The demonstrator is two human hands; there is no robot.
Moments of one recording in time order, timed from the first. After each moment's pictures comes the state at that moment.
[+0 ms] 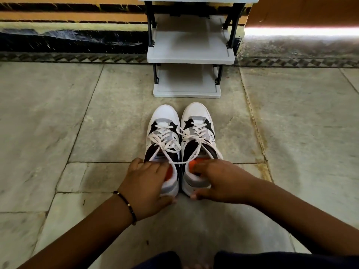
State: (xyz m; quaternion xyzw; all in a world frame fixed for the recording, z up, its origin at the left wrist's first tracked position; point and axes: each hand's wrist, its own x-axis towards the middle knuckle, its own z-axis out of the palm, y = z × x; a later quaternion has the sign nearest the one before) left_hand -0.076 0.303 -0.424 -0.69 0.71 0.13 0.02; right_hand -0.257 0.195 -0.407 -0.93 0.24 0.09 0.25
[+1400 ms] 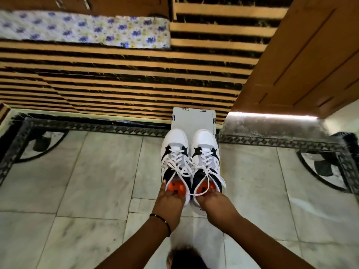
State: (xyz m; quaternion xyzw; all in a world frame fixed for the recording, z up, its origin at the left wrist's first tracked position) left_hand -0.084 0.224 0.121 -0.70 0.68 0.16 0.14; right_hand -0.232 0.151 0.107 -0.94 0.29 0.13 0.16
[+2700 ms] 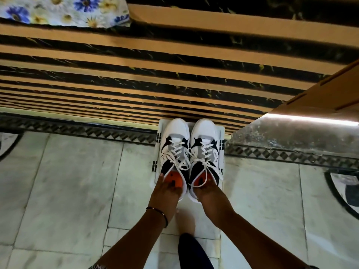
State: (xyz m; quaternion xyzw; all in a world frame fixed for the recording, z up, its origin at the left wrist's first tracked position) left_hand 0.013 -0.042 -0.094 -0.70 0.67 0.20 0.12; right_hand -0.142 -0.122 -0.100 -0.84 0.40 0.03 0.36
